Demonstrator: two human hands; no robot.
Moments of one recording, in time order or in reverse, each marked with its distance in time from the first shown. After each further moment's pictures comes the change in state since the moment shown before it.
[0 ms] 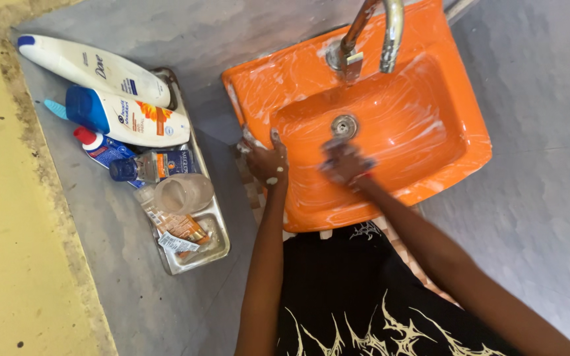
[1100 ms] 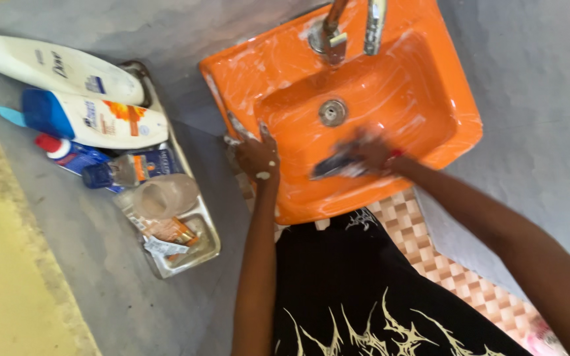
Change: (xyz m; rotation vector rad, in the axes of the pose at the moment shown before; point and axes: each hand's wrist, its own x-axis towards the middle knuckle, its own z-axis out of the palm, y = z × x) left_hand -0.006 -0.004 0.008 0.247 -0.032 0.164; right_hand -0.026 0.100 -0.107 -0.026 -0.361 -0.591
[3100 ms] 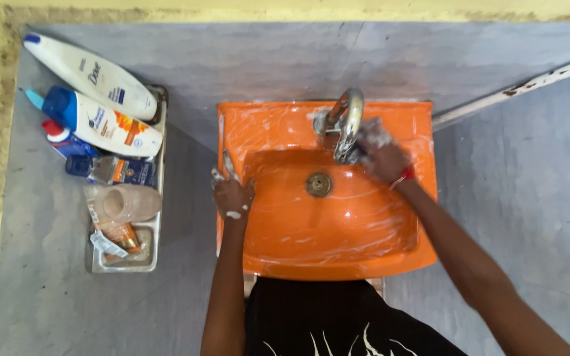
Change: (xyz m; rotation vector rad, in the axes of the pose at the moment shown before) left_hand 0.002 0.029 -0.013 0.265 -0.075 -0.064; right_hand 0.063 0.195 -0.128 -0.116 0.493 -0.039
